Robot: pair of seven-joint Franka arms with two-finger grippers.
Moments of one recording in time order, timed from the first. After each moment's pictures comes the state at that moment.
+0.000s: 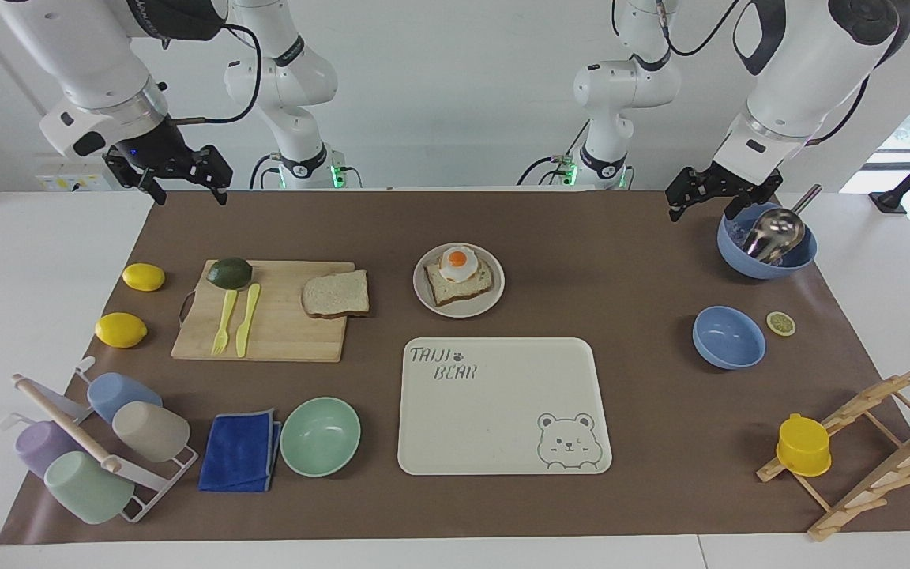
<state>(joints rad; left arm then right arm) -0.02 -0.01 -0.13 -1.62 -0.03 1.50 -0.09 0.05 -0.03 -0.08 -1.58 0.00 1.44 0.00</state>
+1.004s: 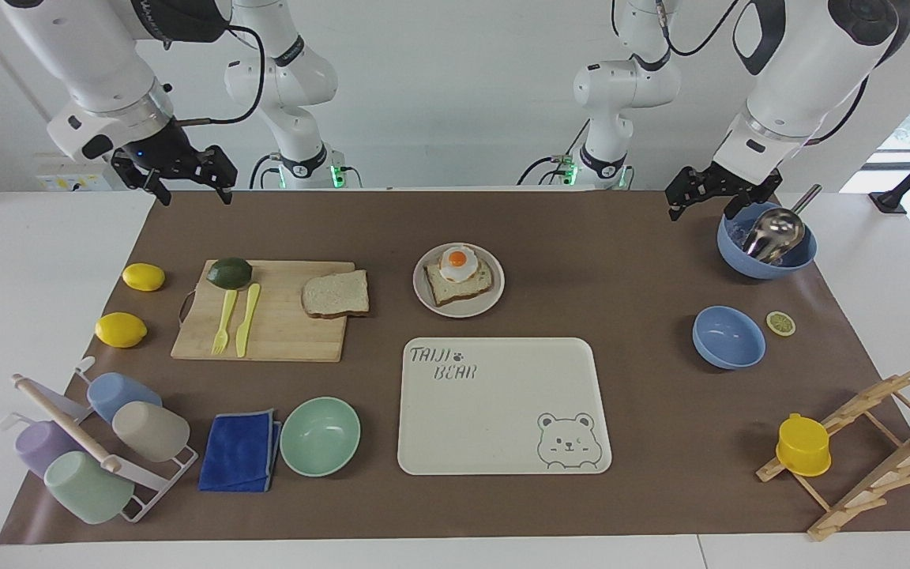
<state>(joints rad) -0.02 -0.01 -0.13 -1.62 -0.03 1.50 -0.09 0.10 -0.03 -0.06 -1.61 -0.01 1.45 0.01</state>
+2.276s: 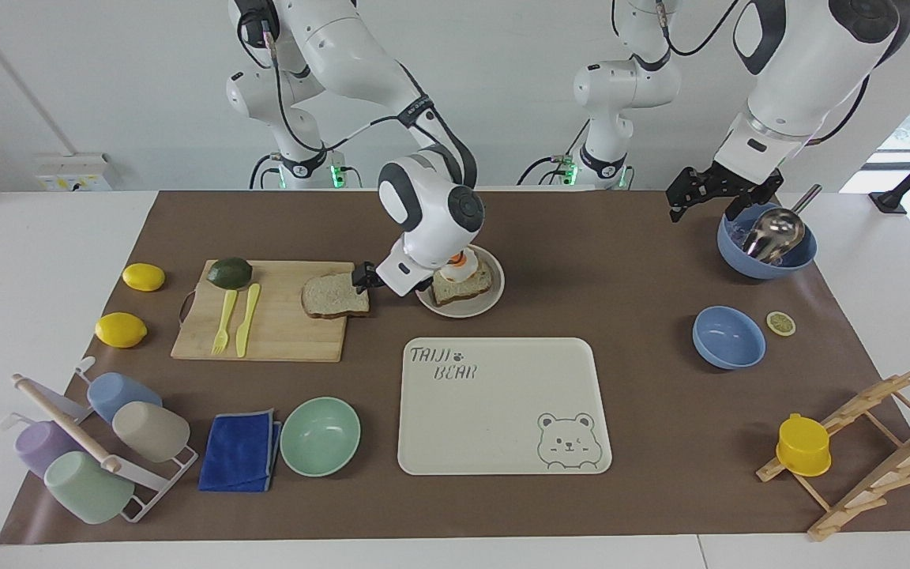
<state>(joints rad) -0.02 -0.01 -0.13 -1.62 -0.03 1.52 -0.09 0.62 0.41 -0.05 -1.75 -0.31 1.72 0.54</state>
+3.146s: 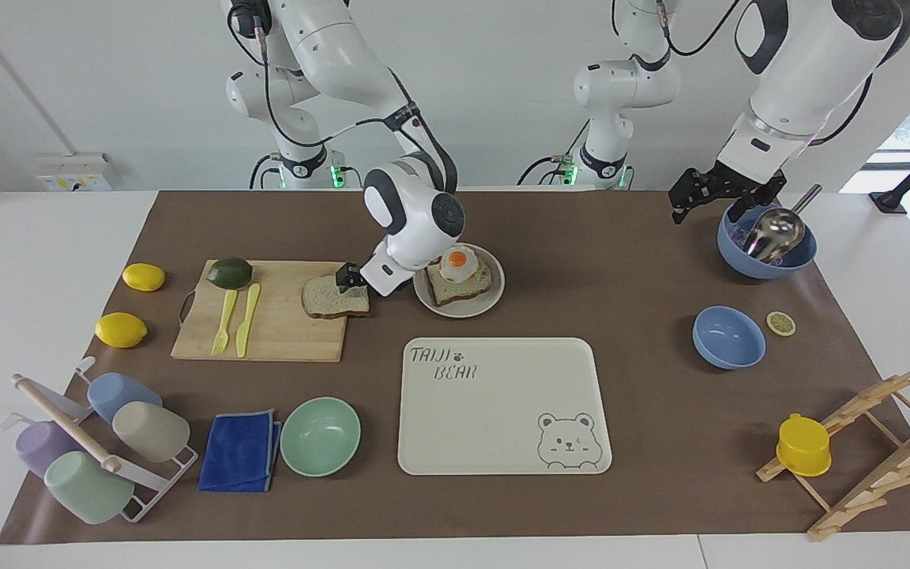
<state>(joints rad) -0.02 -0.01 -0.13 -1.62 -0.03 1.54 -0.09 0.60 0.36 -0.05 -1.90 -0.38 1.78 0.54</state>
